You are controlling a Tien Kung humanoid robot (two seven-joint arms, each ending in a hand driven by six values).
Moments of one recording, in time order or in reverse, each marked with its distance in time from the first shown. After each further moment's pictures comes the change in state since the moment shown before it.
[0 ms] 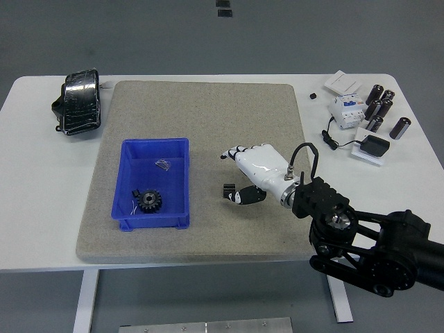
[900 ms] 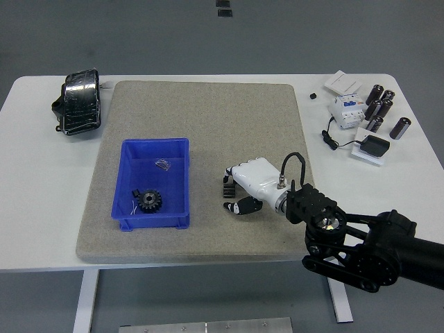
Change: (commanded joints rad) left arm -0.001 0.000 -0.001 0.000 0.004 -0.001 0.000; right arm 0.050 0.067 -0.095 -0.162 0.078 -0.050 0.077
